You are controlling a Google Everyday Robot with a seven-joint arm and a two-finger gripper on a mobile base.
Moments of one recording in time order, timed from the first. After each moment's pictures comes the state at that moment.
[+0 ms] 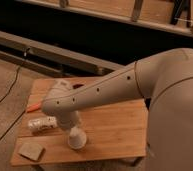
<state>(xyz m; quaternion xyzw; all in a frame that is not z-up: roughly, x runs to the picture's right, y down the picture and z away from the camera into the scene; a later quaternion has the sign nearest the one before) -0.103 0.207 0.683 -0.30 0.17 0.37 0.86</state>
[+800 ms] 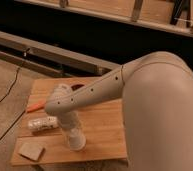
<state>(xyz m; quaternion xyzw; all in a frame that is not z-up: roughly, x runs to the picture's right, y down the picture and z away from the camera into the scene) -0.113 0.218 0.730 -0.31 0.18 0.37 0.85</state>
